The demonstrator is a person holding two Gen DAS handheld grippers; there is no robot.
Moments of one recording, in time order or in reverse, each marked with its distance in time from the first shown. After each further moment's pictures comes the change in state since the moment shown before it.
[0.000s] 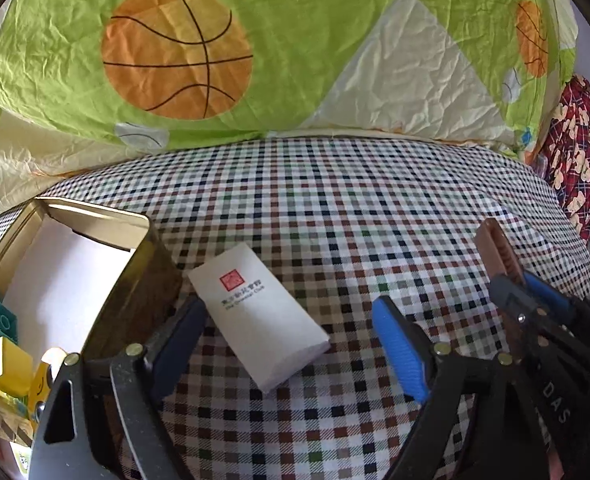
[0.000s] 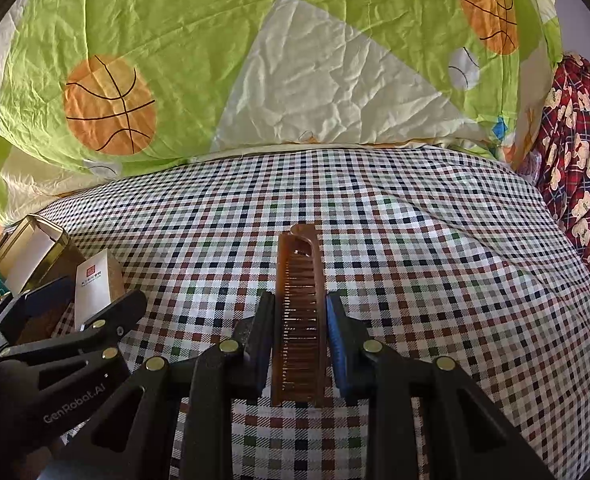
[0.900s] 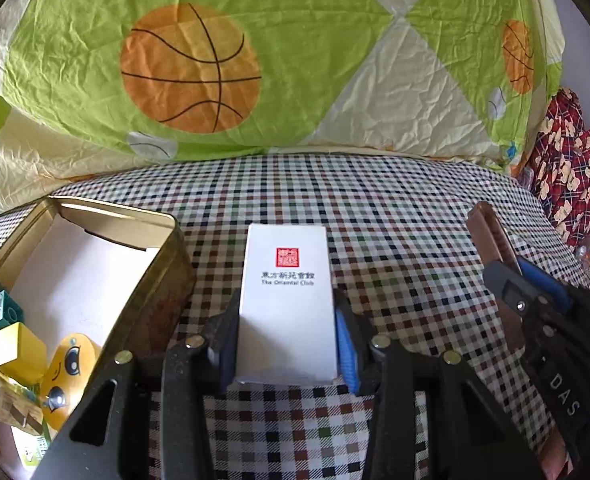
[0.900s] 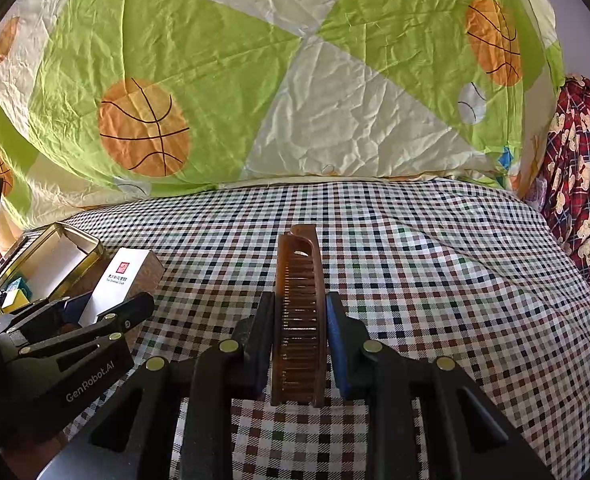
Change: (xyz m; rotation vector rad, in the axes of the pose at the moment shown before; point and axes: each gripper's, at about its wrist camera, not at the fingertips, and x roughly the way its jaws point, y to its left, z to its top) left arm -0.031 0.012 -0.011 -0.001 -0.094 -0.043; right arm -0.028 0.011 -0.005 -0.033 -0.135 0.056
